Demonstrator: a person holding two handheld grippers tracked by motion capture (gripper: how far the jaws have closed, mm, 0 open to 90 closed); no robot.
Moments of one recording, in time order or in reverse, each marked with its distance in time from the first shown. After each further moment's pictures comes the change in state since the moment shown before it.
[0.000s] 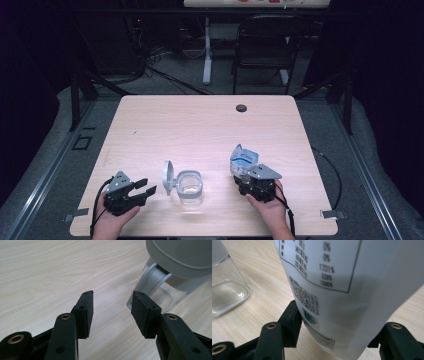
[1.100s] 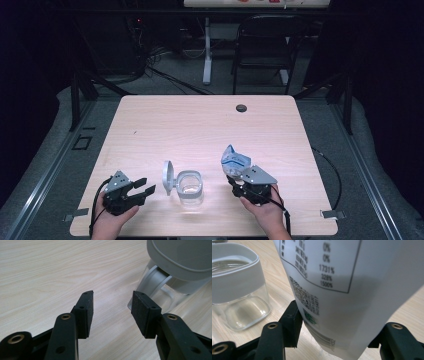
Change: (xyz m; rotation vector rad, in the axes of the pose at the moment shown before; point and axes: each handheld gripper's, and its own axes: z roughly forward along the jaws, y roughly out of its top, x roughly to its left) left arm 0.001 0.001 -0.003 -0.004 0.005 0.000; right arm 0.028 0.027 -0.020 -0.069 -0.005 -0.116
